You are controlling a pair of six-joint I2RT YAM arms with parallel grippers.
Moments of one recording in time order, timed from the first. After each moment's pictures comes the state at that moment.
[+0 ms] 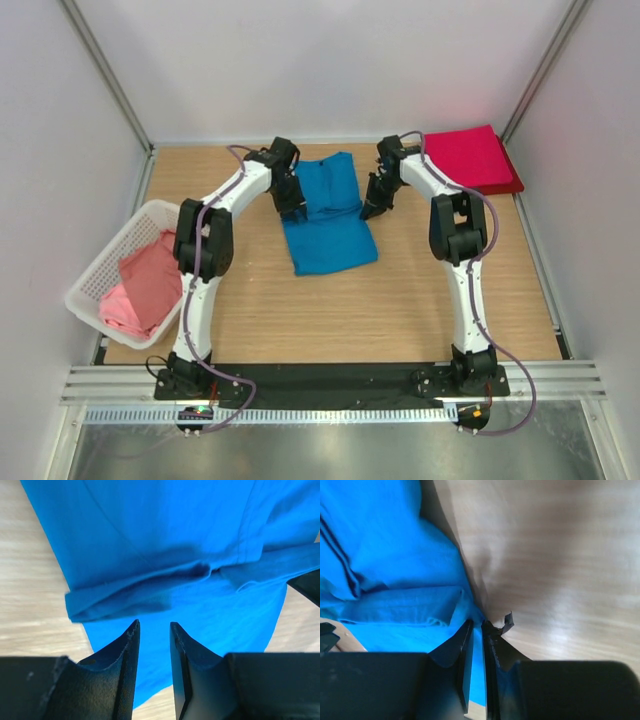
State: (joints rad) left arm -0.39 2.25 1.92 -0.89 0.18 -0.65; right arm 0.26 2.40 2.02 -0.94 -0.32 0.50
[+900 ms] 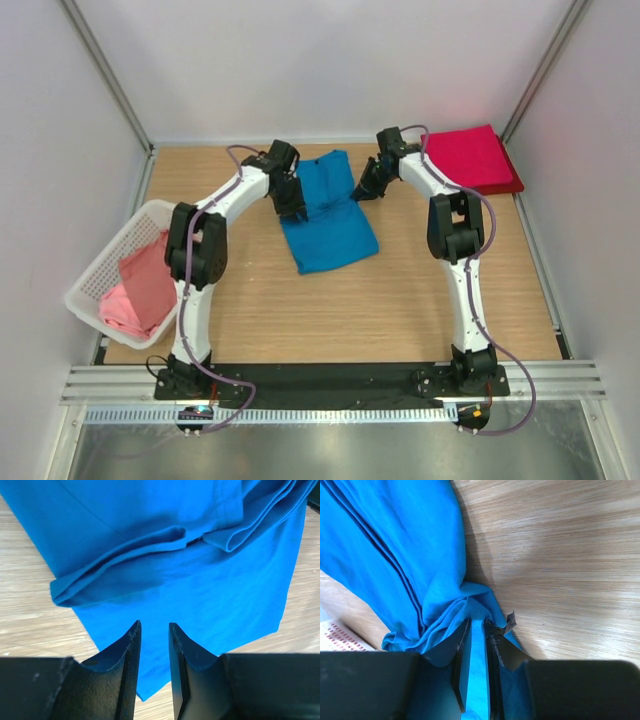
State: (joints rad) left arm -0.40 2.15 1.80 -0.80 0.18 -0.60; right arm 0.26 2.45 2.11 -0.73 -0.35 0.71
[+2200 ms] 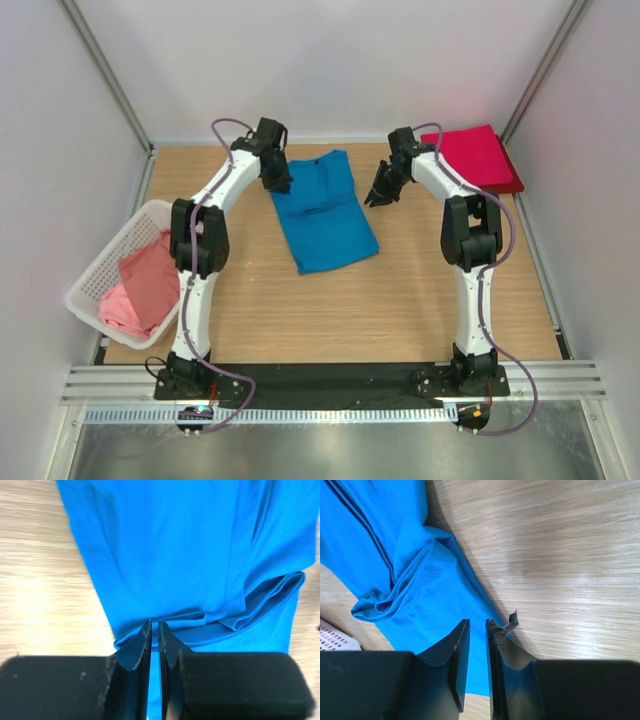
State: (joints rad) left arm -0.34 2.30 2.10 -0.84 0.03 -0.50; right arm 0.23 2.27 1.93 -0.79 -0.27 0.63
